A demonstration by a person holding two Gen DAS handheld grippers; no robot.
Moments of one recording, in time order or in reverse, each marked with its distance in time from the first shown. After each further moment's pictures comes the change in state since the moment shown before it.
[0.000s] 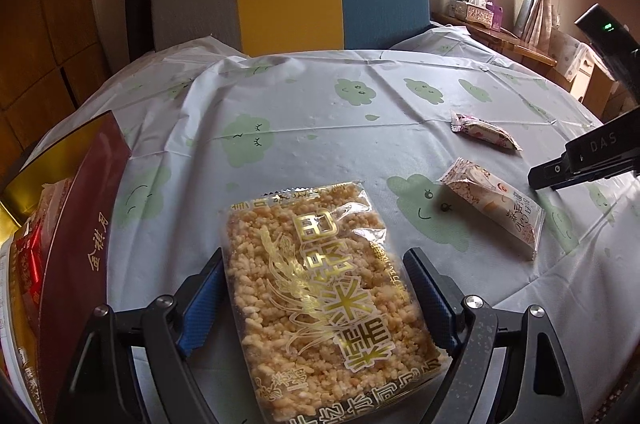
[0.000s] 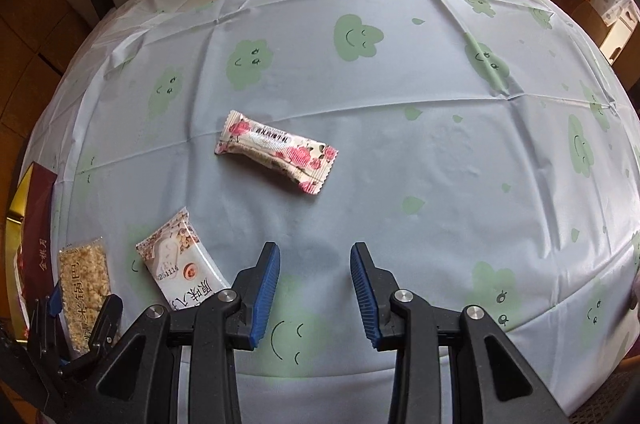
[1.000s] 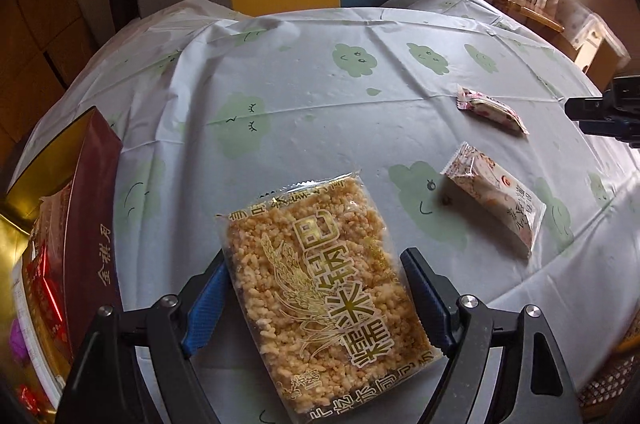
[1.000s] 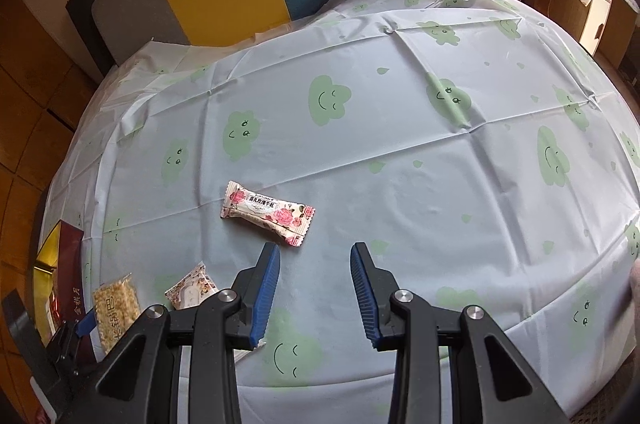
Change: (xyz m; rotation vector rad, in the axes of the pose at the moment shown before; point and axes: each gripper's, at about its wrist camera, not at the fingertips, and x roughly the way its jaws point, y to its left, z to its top) left arm 0.003 0.000 0.024 0.023 0.216 -0.007; right arm -0.042 -0.030 0.014 0.126 -0.143 0.072
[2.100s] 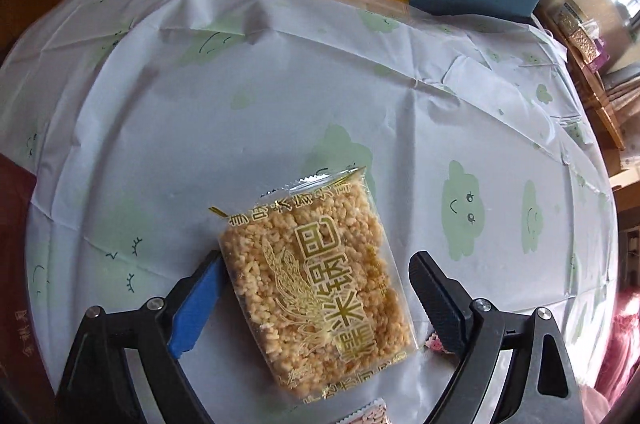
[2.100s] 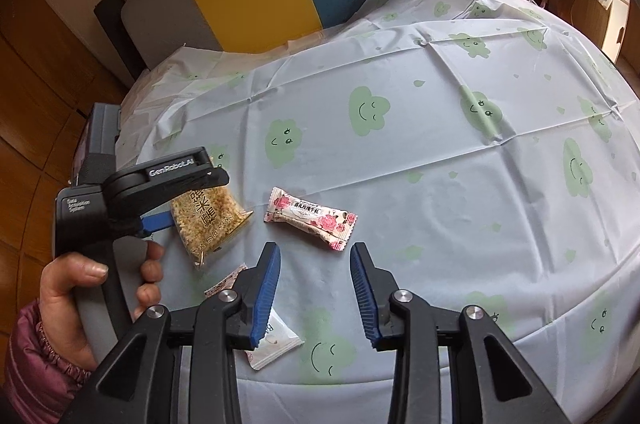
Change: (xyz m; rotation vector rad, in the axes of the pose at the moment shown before) left arm 0.095 -0.017 0.159 -0.392 0.236 0.002; right arm -0.010 0.014 0.000 -0.027 -0.023 0.117
